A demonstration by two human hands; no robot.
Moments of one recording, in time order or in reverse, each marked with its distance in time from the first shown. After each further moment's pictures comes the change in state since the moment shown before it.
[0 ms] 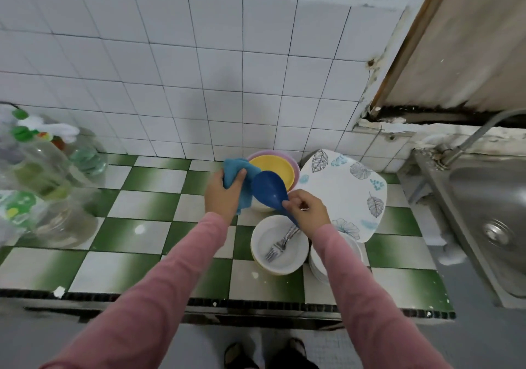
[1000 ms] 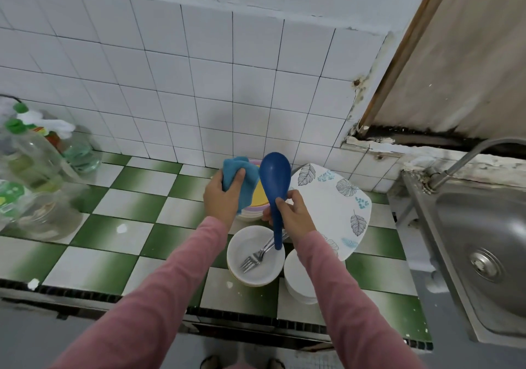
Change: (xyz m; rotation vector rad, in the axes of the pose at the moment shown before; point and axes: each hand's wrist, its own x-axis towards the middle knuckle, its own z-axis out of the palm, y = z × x) left_hand -0.027 0.030 0.052 -0.122 0.120 0.080; right_hand 0.000 -0.026 -0.032 0.308 -0.144 0.124
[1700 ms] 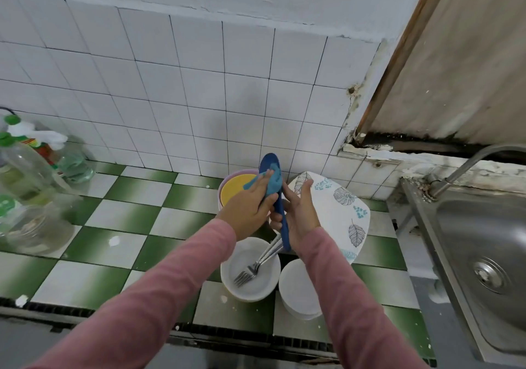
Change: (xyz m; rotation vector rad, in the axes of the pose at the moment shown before) left_hand 0.009 0.003 0.031 0.722 -0.674 0.452; right_hand 0.023 -0.028 -0.009 0.587 -0.162 0.174
